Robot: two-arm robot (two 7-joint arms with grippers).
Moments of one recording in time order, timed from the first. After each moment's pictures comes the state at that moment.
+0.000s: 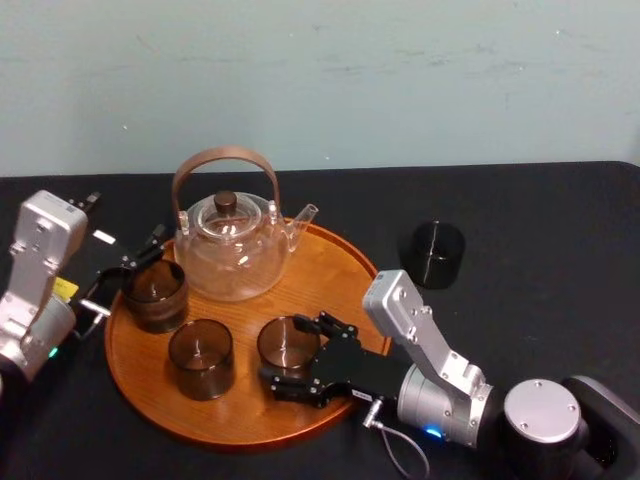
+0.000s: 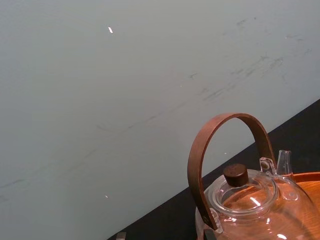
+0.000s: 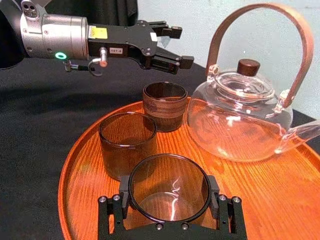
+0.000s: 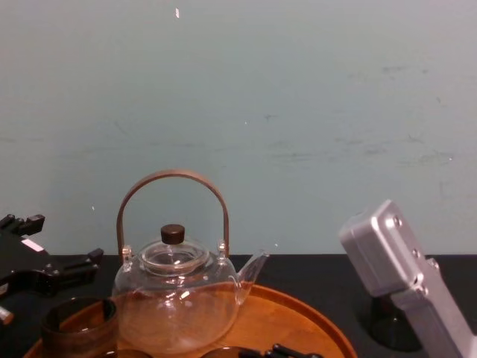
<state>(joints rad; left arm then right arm) -0.20 0.60 0.45 -1.41 -0.25 -0.12 0.03 0.20 0.32 -0.57 -1.38 0.21 -0.03 0.52</state>
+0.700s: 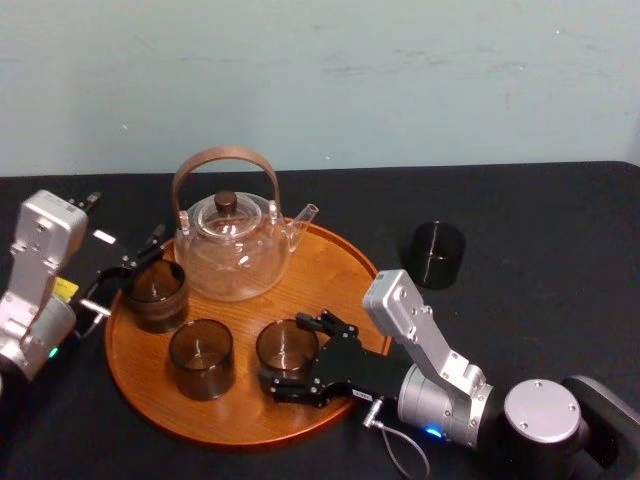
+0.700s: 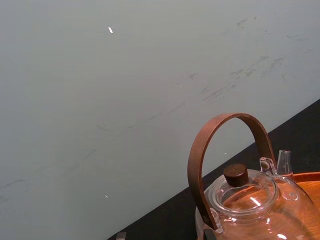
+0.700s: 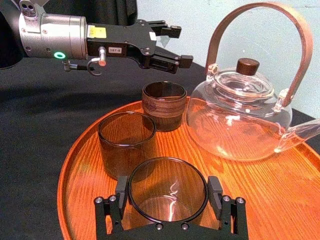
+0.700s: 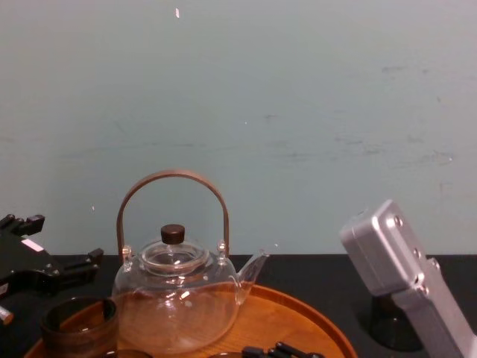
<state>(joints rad) -0.20 0.60 0.45 -1.41 -0.25 -0.12 0.03 0.20 0.32 -0.57 -1.38 0.21 -0.02 0.52</state>
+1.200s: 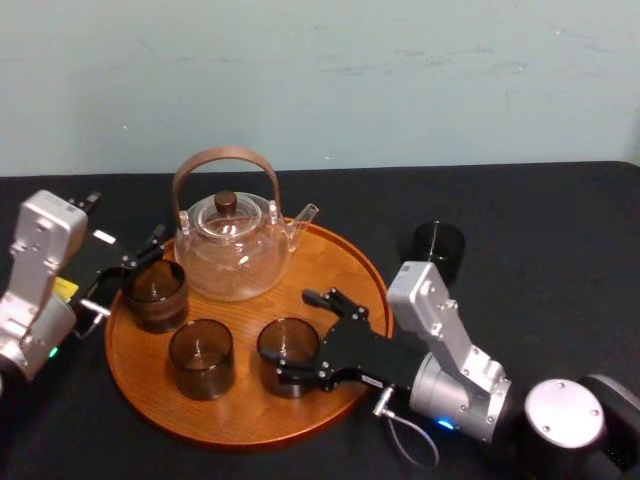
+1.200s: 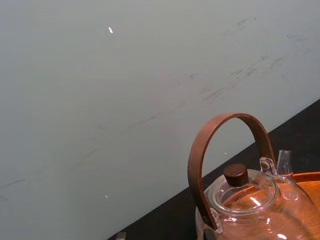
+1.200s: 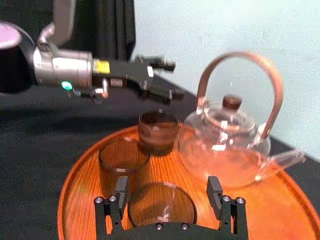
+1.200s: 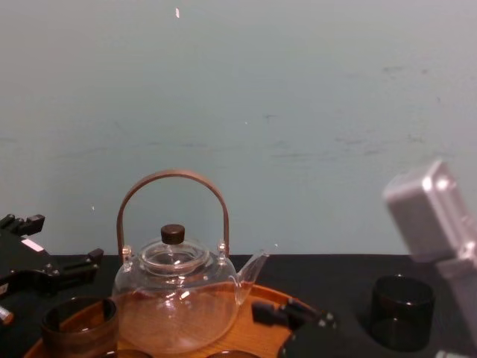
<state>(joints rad) -0.20 0.60 0.45 -1.41 -0.25 -0.12 0.03 0.17 0.34 -0.54 -1.44 0.22 -0.10 0.51</state>
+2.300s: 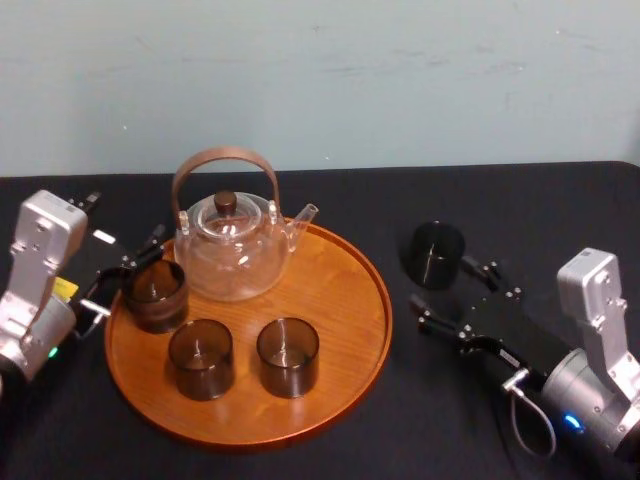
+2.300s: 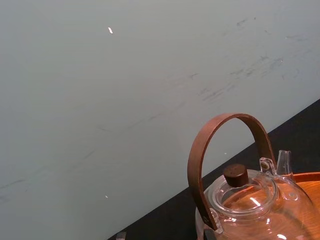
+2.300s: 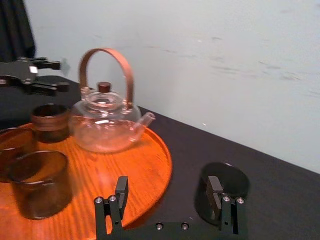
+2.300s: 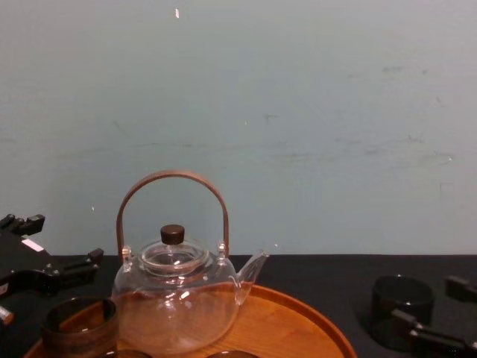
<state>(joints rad) -0.20 0.60 0.45 -1.41 -0.25 -0.12 0.03 -0.04 0.44 -0.27 -1.56 0.28 -0.15 0.36</state>
